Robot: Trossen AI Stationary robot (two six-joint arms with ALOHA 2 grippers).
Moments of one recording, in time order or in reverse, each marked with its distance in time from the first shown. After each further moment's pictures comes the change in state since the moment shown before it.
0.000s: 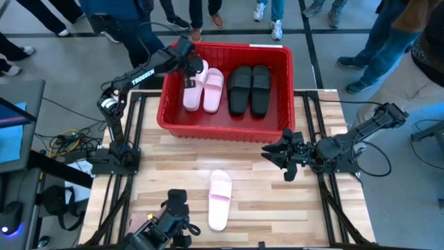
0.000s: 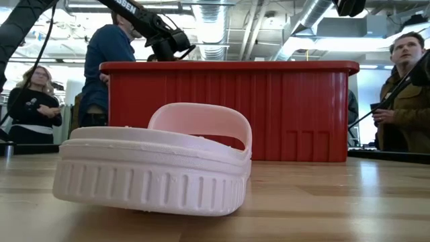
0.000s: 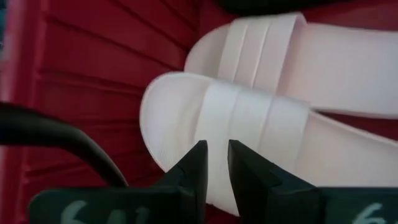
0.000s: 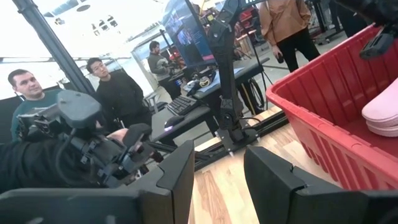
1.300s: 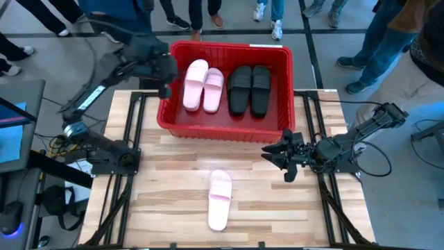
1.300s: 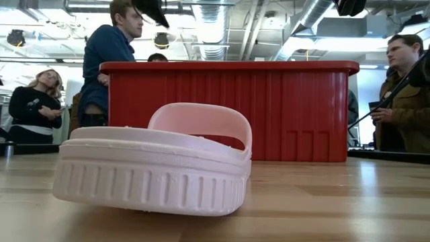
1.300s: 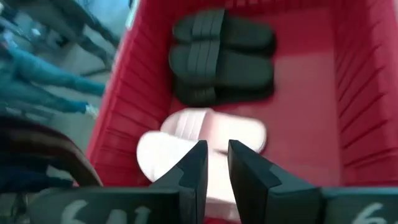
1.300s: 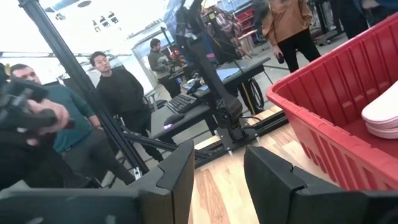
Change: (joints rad) left arm -0.151 -0.475 0.072 -0.358 0.195 -0.163; right arm 0.005 0.000 0.000 -0.005 -0.001 -0.019
